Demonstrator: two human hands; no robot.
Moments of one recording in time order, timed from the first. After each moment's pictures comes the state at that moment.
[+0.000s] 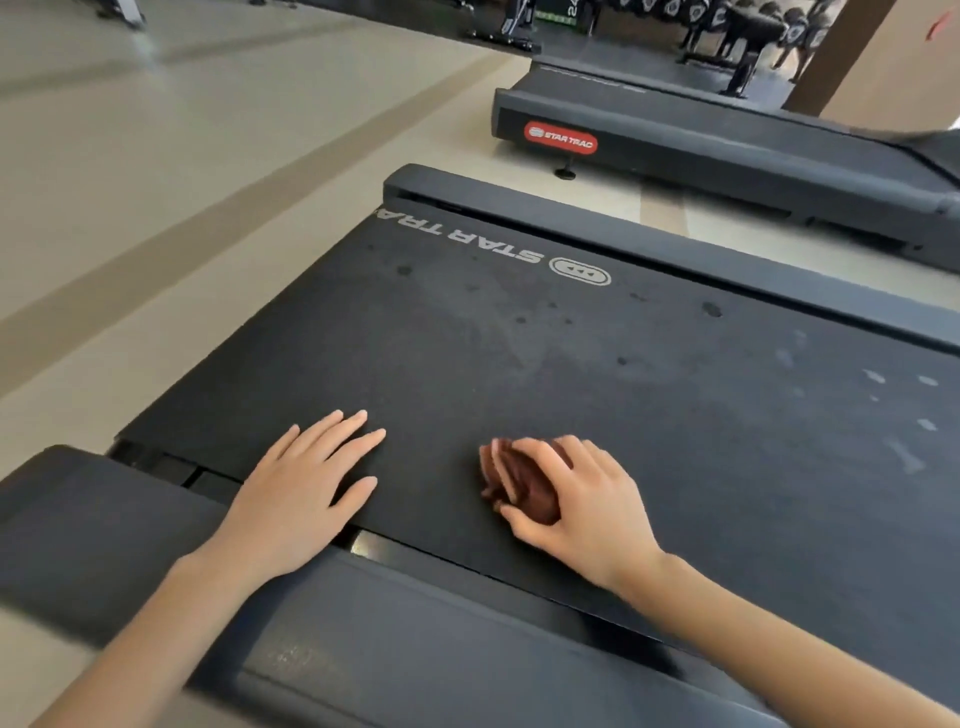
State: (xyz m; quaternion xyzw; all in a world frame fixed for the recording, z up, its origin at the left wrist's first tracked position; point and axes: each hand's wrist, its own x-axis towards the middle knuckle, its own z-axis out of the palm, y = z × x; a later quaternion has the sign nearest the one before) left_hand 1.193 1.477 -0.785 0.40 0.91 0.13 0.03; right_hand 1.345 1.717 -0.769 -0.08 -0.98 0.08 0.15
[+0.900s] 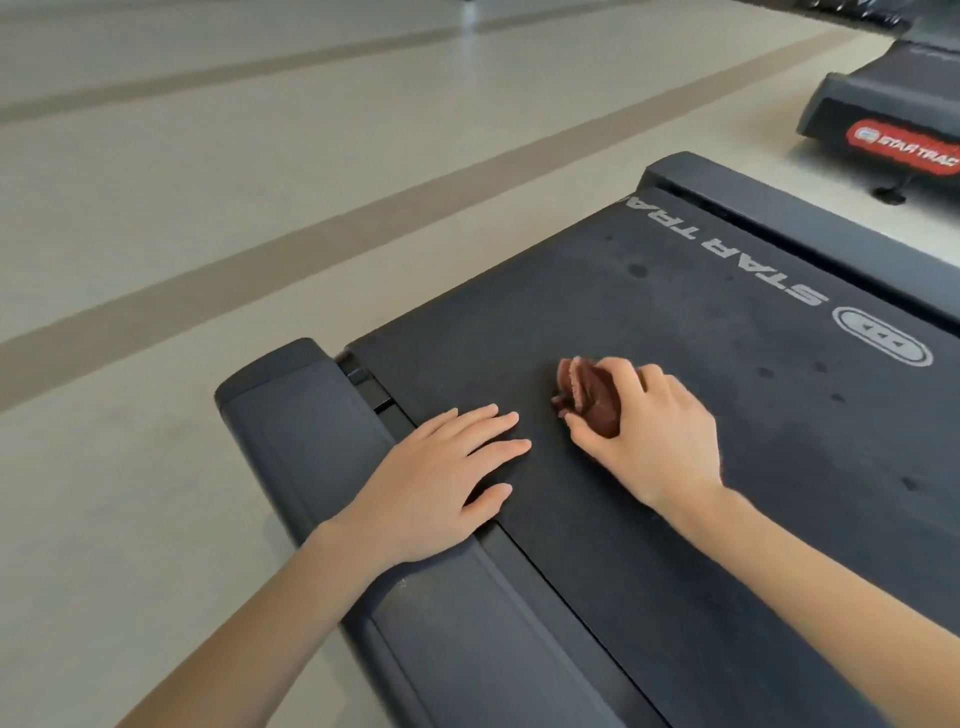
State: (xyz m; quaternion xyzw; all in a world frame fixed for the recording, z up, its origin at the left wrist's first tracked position) left_hand 1.212 1.463 -0.782 0.33 0.93 0.15 0.00; right_hand 1.187 1.695 -0.773 0.04 -0.98 0.07 0.16
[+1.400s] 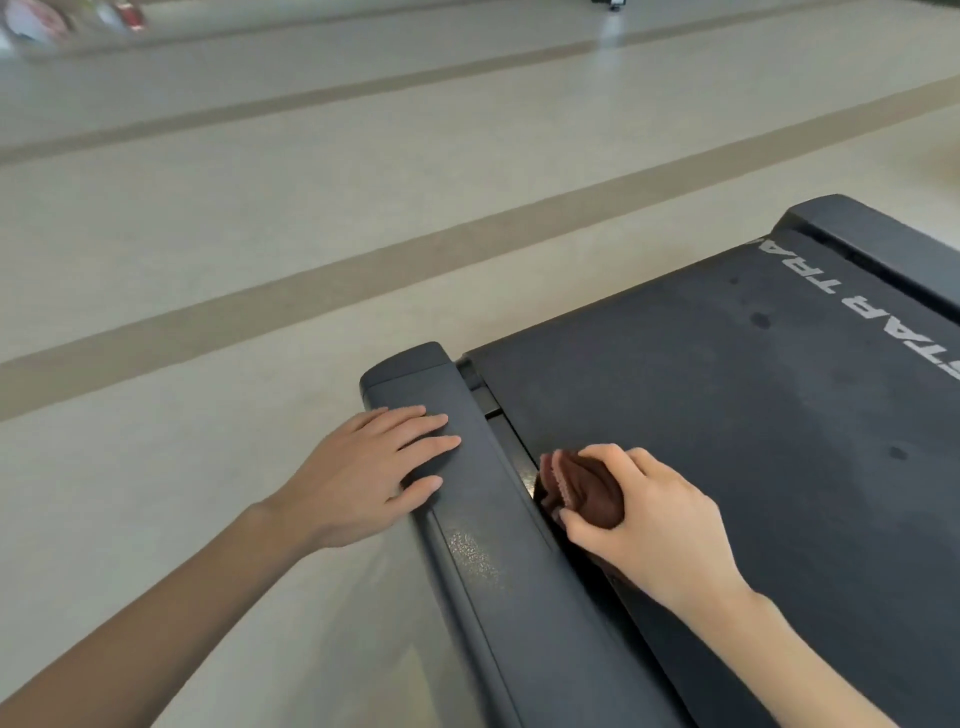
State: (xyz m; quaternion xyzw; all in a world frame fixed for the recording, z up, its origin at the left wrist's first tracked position) left_hand 1.252 1.343 -0.741 0.17 0.98 0.07 0.04; right_hand 1.233 1.622 -0.736 0.17 -0.97 0.17 0.00
